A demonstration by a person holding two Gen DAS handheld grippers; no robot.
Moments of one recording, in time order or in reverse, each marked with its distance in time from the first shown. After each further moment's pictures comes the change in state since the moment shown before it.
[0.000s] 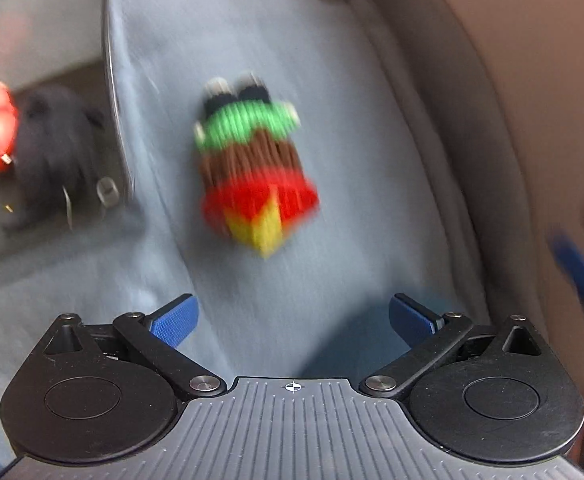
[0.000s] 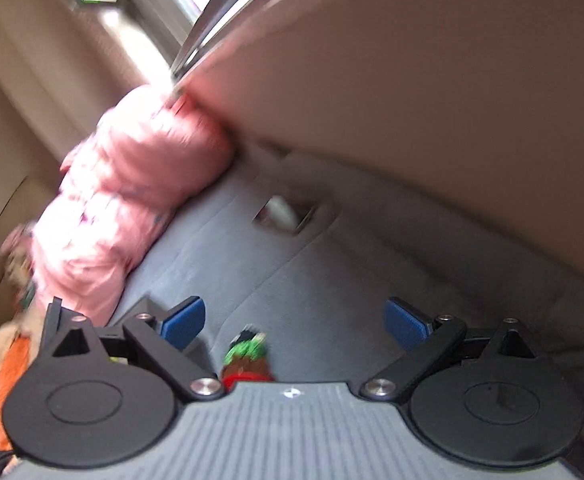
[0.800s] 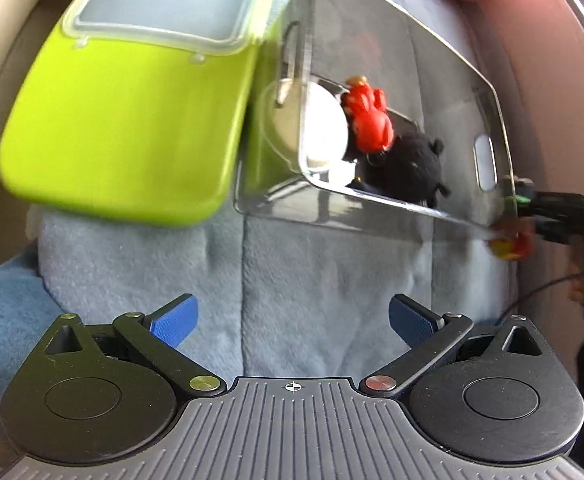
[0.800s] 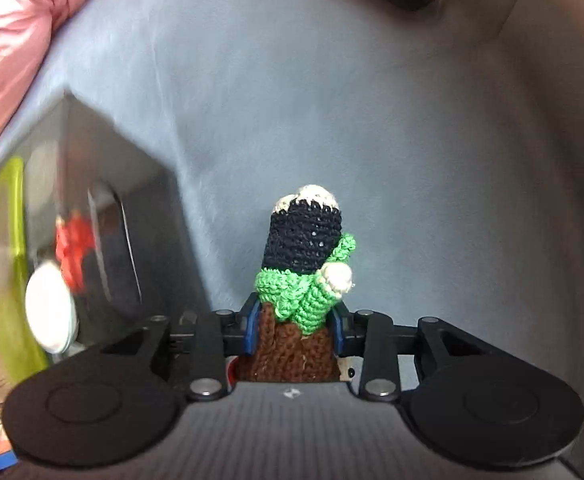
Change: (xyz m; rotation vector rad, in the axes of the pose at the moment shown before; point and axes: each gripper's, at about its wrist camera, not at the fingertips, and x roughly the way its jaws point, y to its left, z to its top) left arm -0.133 0.294 -0.146 -0.480 -0.229 -0.089; right arm 0.205 0.132 0.015 -0.266 0.648 -0.296
